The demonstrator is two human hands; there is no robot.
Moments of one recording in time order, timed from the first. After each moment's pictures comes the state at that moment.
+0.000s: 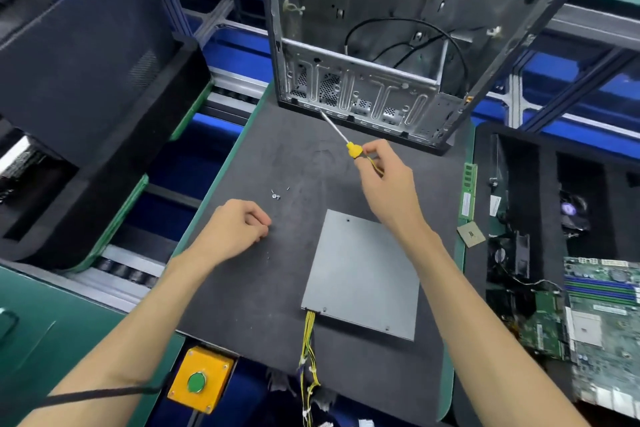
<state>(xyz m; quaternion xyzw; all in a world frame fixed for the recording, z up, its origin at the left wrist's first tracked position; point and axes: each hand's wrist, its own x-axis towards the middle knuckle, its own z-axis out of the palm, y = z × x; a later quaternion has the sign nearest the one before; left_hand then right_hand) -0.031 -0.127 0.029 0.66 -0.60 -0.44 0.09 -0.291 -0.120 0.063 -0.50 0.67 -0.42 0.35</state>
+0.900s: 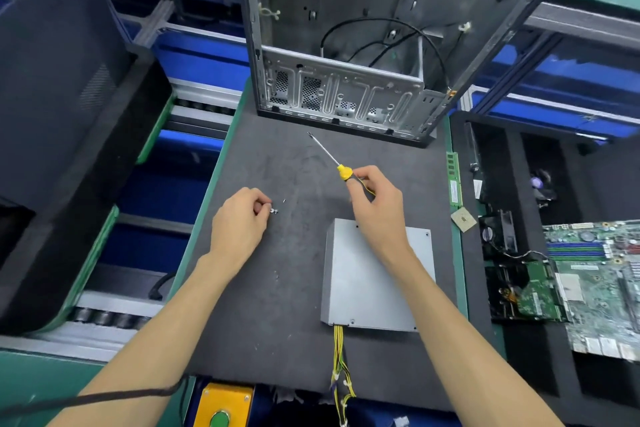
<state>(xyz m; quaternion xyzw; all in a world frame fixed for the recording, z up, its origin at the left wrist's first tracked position) -0.040 -0.175 -0.019 0.62 -0.71 -0.28 0.18 -0.251 -0.103 0.041 -0.42 0.71 -0.48 0.29</state>
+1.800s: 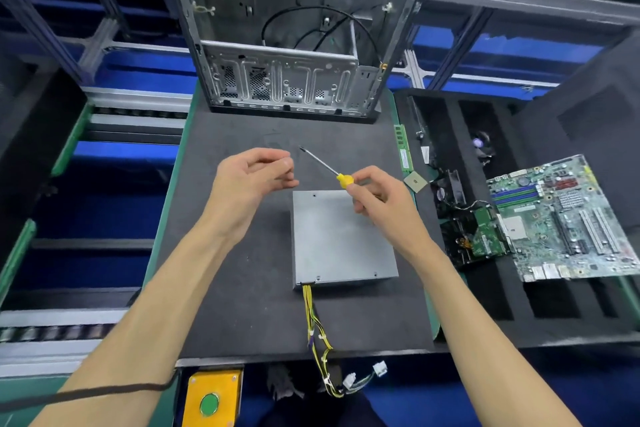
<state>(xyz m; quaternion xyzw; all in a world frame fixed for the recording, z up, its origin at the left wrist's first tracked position) -0.095 -0.131 0.084 0.37 -0.48 -0.71 0.37 -0.291 -0.010 0.079 -0.43 0.68 -0.47 0.35</state>
